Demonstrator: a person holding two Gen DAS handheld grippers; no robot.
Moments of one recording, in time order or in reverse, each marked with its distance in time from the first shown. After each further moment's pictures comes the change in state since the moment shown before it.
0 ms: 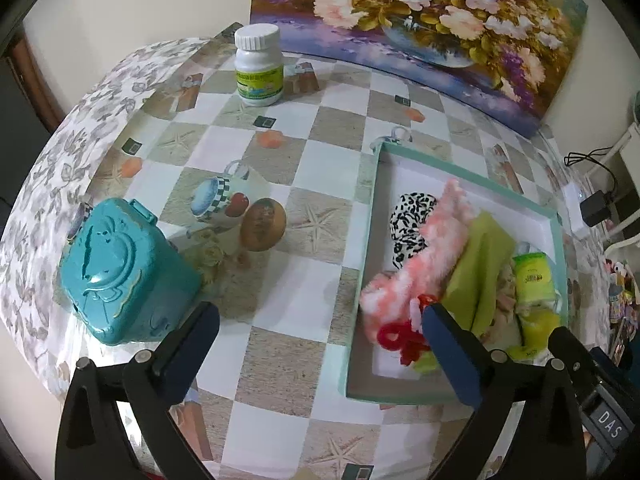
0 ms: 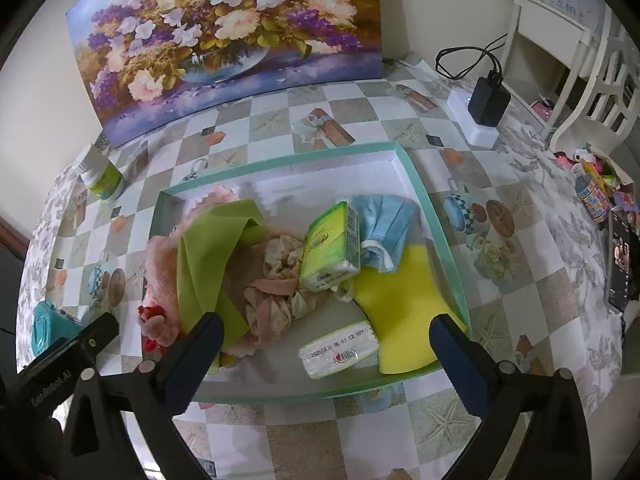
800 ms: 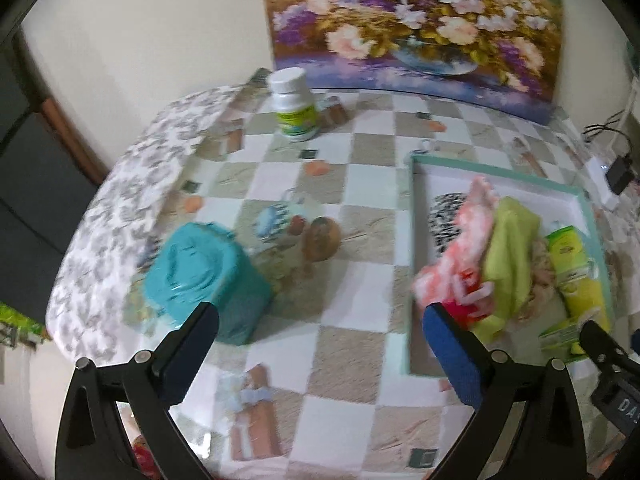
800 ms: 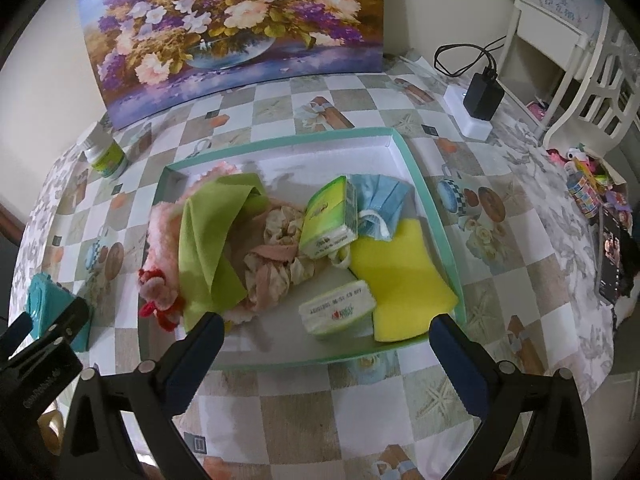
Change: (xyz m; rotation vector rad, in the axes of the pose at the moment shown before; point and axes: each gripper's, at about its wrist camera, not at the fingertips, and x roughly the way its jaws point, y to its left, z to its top) left arm -0.035 0.003 -0.027 0.115 -0.126 0.231; right arm -0.011 0.006 -0.025 -0.033 0.010 -0.030
